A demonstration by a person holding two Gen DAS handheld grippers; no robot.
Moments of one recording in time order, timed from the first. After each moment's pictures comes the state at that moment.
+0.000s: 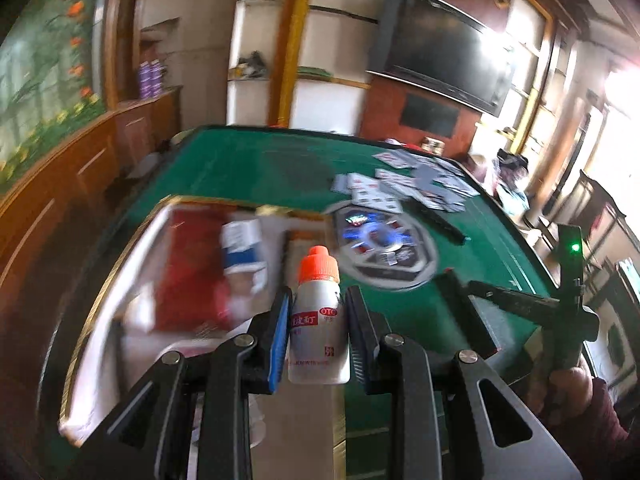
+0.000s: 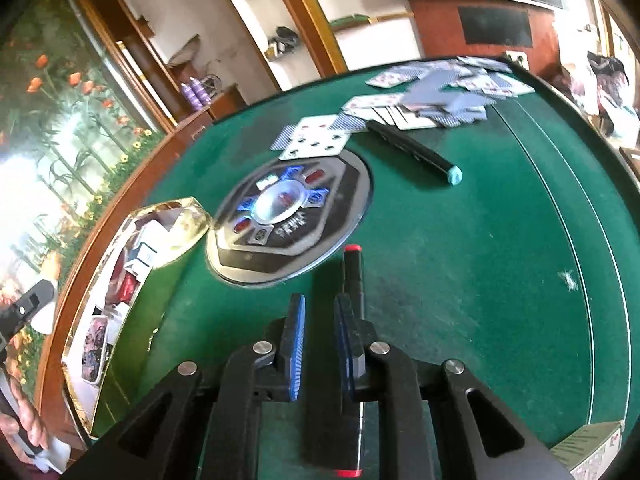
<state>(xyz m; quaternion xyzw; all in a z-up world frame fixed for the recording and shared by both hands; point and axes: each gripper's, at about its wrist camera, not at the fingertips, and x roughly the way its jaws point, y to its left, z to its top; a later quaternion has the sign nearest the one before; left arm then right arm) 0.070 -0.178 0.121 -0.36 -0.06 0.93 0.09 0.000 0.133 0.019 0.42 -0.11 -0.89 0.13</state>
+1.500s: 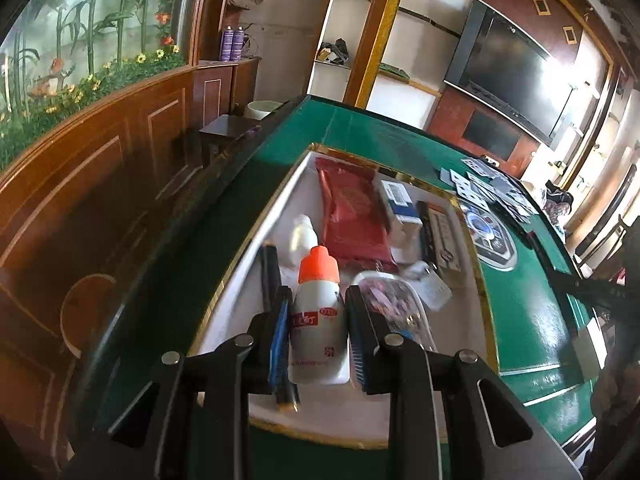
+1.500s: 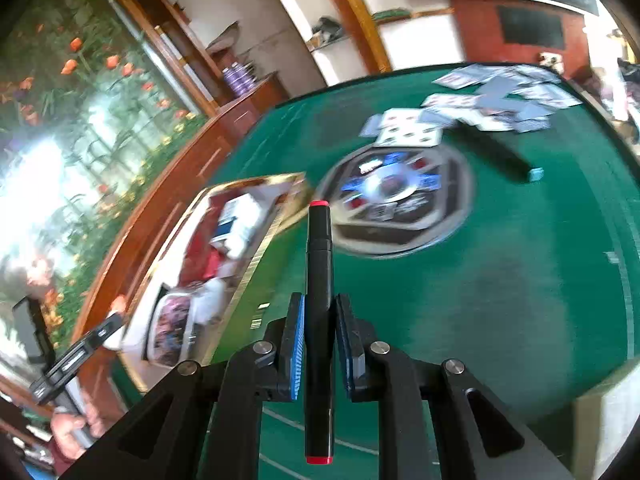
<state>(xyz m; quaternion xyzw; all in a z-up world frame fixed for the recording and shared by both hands) 0.103 -0.307 0.079 -0.38 -0.11 0.92 0.00 0.033 0.041 0.058 0.44 -0.14 -0.86 0.23</state>
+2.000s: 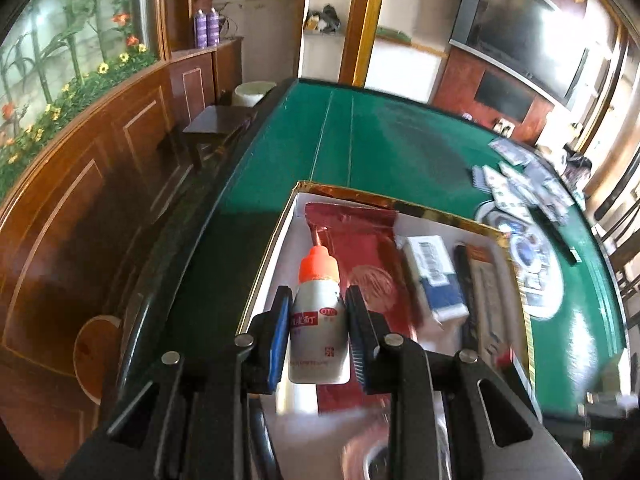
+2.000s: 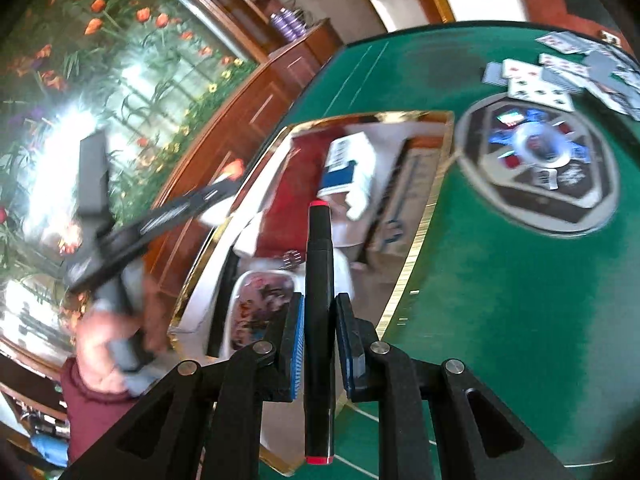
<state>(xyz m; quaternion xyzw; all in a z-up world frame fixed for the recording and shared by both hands) -0.055 -0.297 0.072 -0.45 -0.05 0.89 0.00 0.015 -0.076 0.039 0.50 -0.13 -0.80 0.31</state>
